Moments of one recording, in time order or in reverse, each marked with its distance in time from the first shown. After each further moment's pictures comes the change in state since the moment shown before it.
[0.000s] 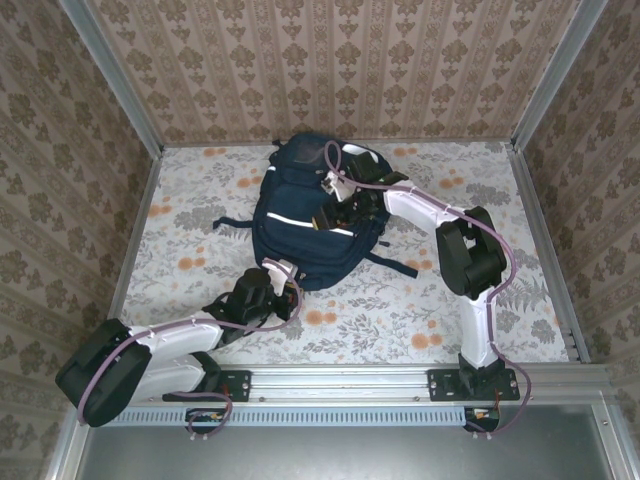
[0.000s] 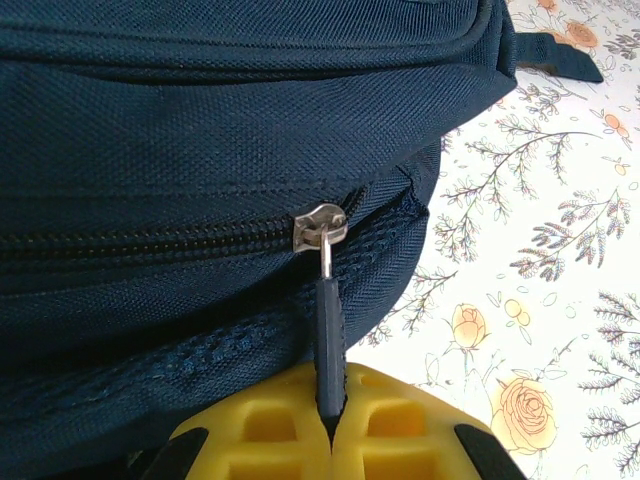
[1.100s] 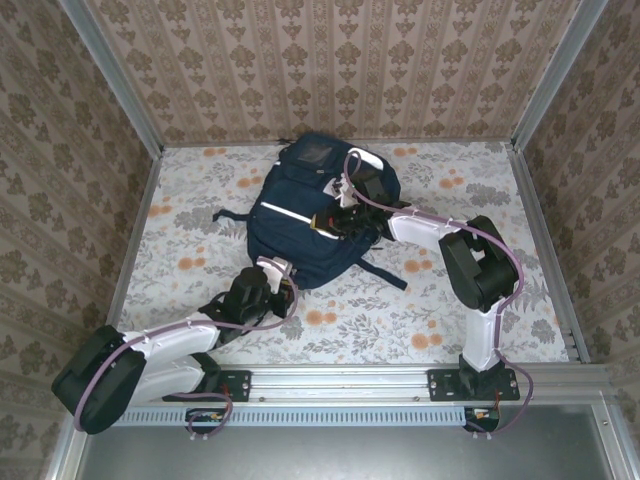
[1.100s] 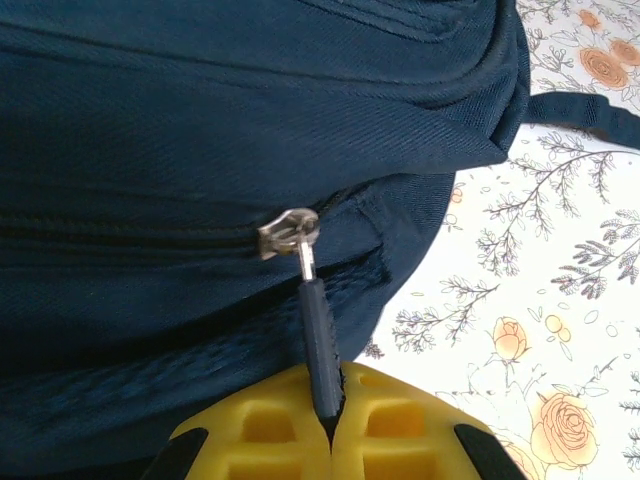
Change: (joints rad) left arm 0.020 -0.043 0.000 -0.045 -0.050 0.000; right arm 0.052 -0.126 -0.343 0.607 0.043 0.742
